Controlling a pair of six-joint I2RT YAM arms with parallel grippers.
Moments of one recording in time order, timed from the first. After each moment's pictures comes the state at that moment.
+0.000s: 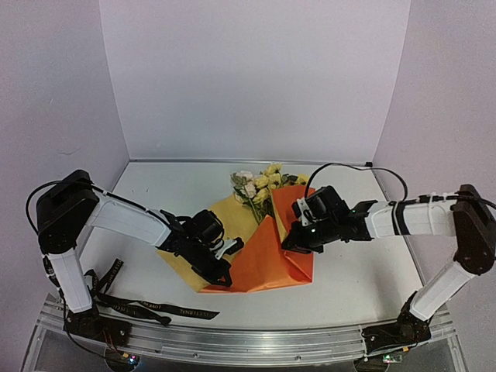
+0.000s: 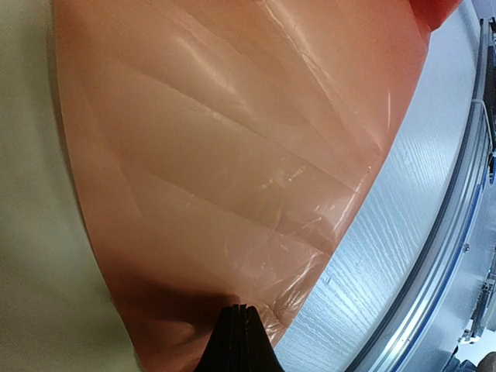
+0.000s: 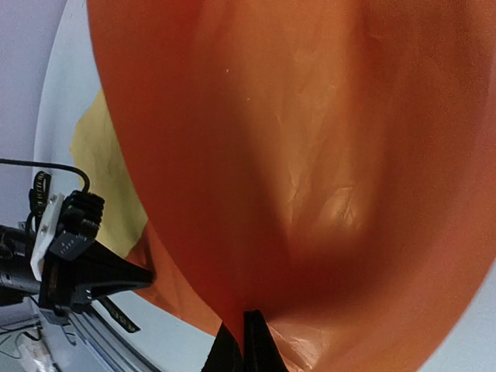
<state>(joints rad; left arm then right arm) -0.95 1.83 0.96 -0.25 0.43 -0.32 0.78 1.56 0.89 -0.21 -0.20 0.74</state>
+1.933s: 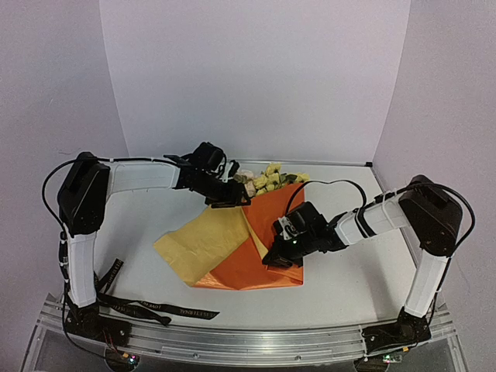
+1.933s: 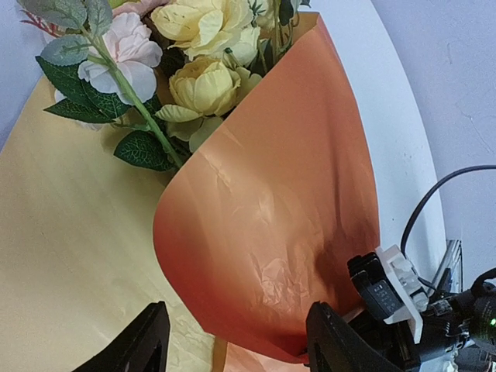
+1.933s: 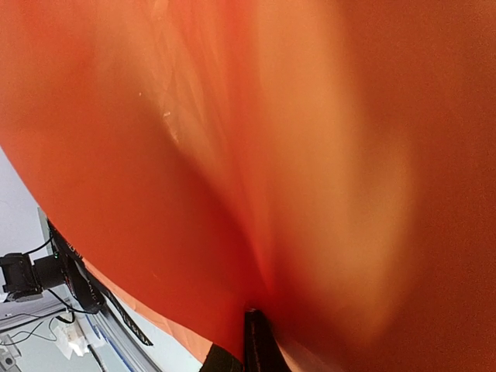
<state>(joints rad) -0.69 2.03 1.56 -0.35 0.34 -0.49 0.80 1.87 0.92 0.05 -0.40 0.86</state>
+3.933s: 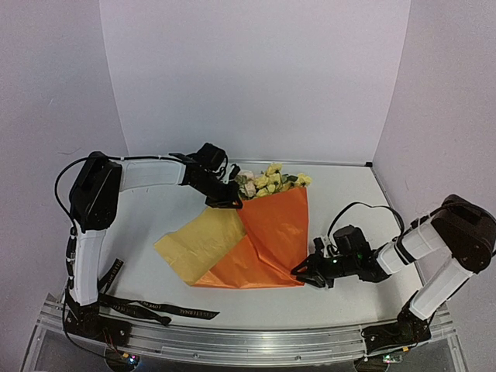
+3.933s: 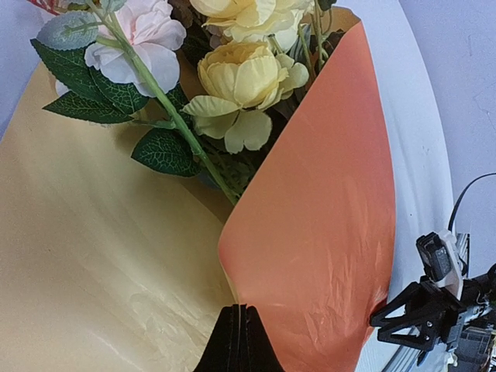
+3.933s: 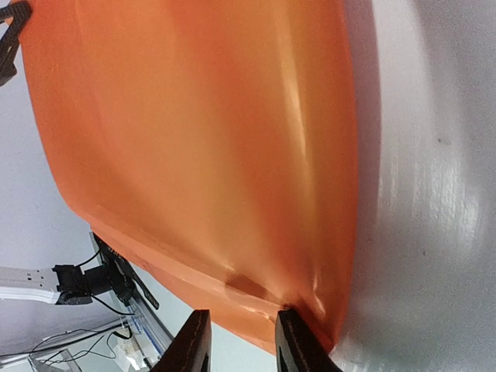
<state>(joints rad) -0.66 2.15 1.69 -0.46 0.40 -0.44 0.67 1.58 0.37 0.47 -0.46 1.09</state>
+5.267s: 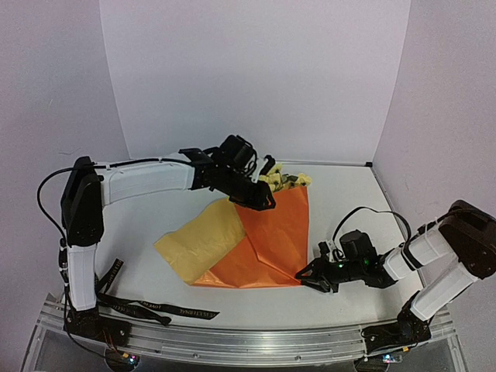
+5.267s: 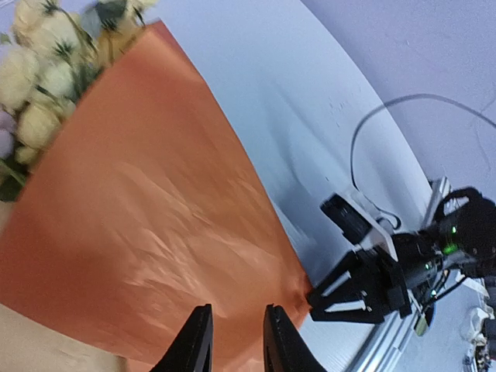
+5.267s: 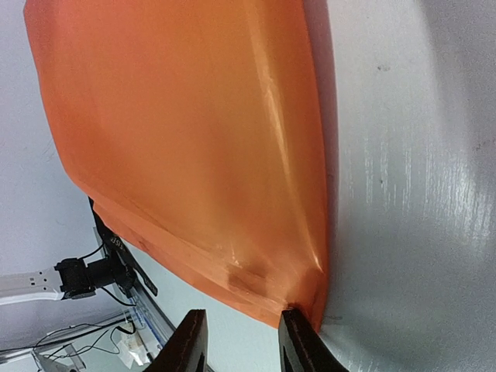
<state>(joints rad) -0.89 2.01 1.75 -0.49 0.26 -0.38 0.67 1.52 0.30 0.50 -0.47 1.11</state>
